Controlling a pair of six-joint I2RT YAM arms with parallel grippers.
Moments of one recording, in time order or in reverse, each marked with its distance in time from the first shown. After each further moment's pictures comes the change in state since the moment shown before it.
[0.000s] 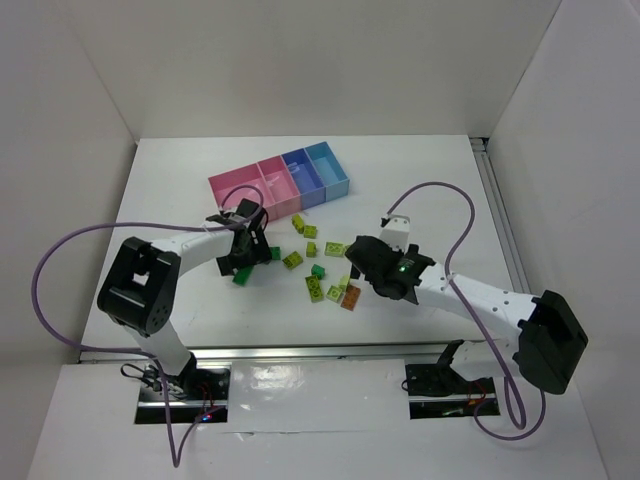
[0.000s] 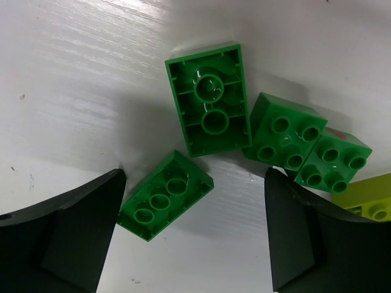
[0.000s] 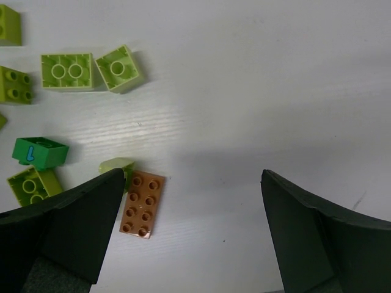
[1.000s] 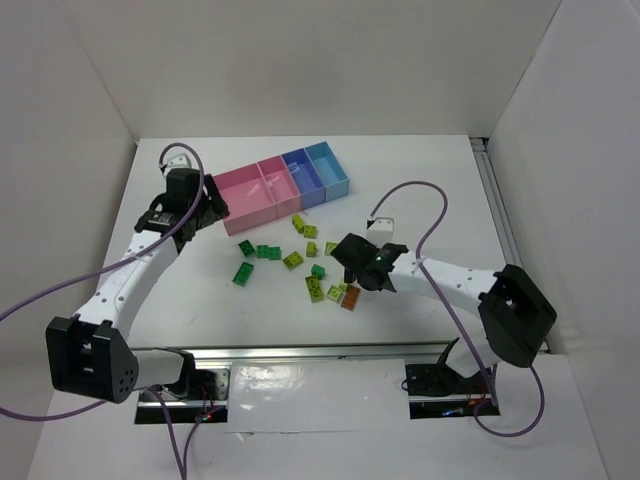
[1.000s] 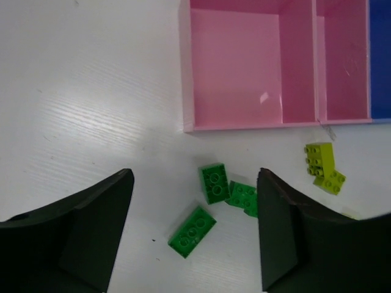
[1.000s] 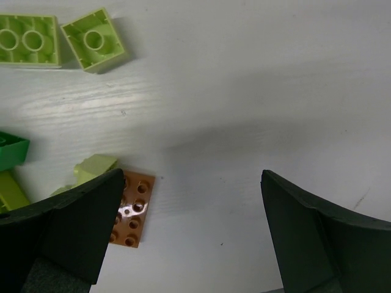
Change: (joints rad) left arm 0.231 -0.416 0.077 0.073 -0.044 0.247; right arm -0.009 0.231 0.089 -0.069 -0.027 0.005
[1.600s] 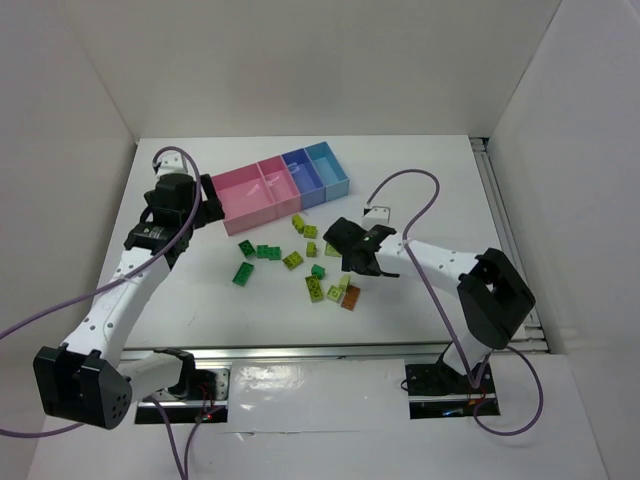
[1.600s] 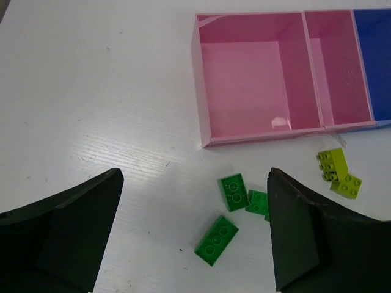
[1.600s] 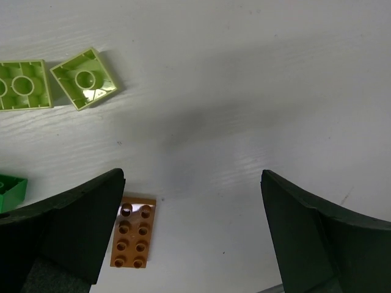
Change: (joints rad) left arm -0.013 -0.132 -0.060 0.042 -0.045 0.134; right arm -0.053 0.119 0.159 -0.107 0.001 0.003
